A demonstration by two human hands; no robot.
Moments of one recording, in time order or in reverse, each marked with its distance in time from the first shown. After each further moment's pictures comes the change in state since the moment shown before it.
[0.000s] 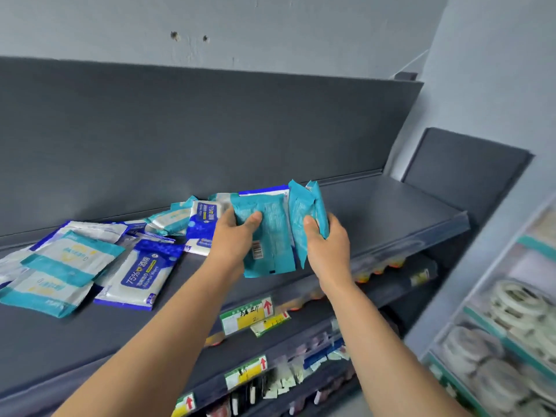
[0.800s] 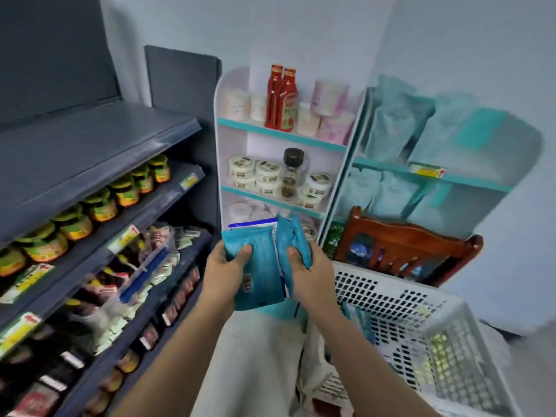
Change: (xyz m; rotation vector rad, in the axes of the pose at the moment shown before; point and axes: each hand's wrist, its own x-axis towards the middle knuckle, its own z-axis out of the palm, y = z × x) left_hand -0.370 -0.145 0.183 0.098 -0.678 -0.305; right_hand -0.323 0.075 -0.346 -0.324 0.634 0.313
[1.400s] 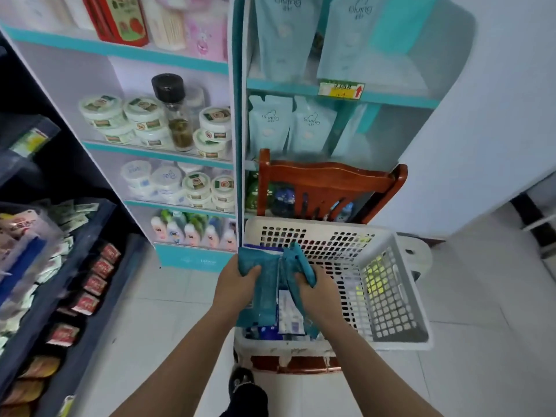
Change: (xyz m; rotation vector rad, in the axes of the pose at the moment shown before) left_hand 0.006 -0.172 0.195 0.481 -0.318 -0.196; right_hand 0.027 0.205 -0.160 -0.307 -0.001 0.449
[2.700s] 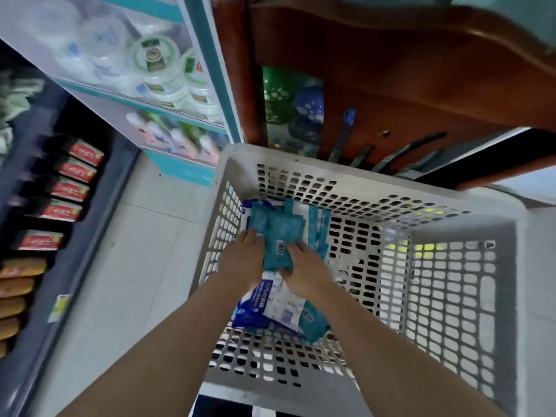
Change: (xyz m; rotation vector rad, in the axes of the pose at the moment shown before) left_hand 0.190 -0.189 0.120 1.310 -0.384 -0.003; right_hand 0.203 0.189 0.125 -0.641 -0.791 -0.046
